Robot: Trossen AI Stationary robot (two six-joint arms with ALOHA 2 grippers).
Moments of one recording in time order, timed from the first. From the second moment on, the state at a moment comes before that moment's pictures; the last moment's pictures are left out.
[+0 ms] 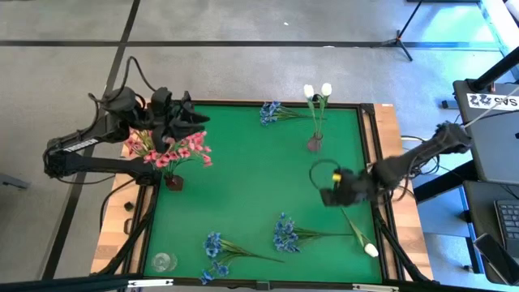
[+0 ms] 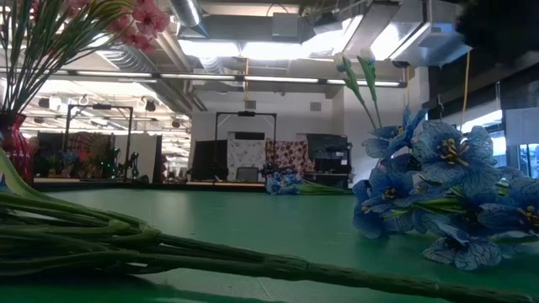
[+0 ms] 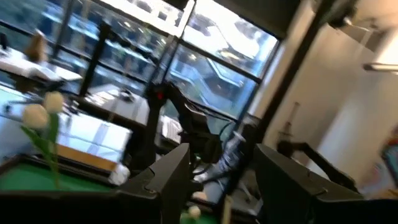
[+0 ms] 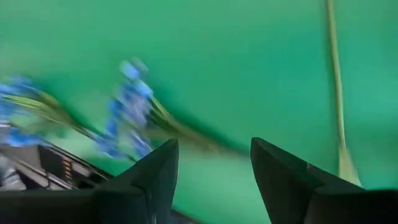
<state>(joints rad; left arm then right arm) 0.31 0.80 1.02 -0.04 0.40 -0.50 0.51 1.15 0.94 -0.93 0.01 1.88</state>
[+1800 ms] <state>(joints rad) -0.10 0.79 1.02 -0.07 0.32 -0.47 0.71 1.49 0.82 -0.77 0.36 -0.25</state>
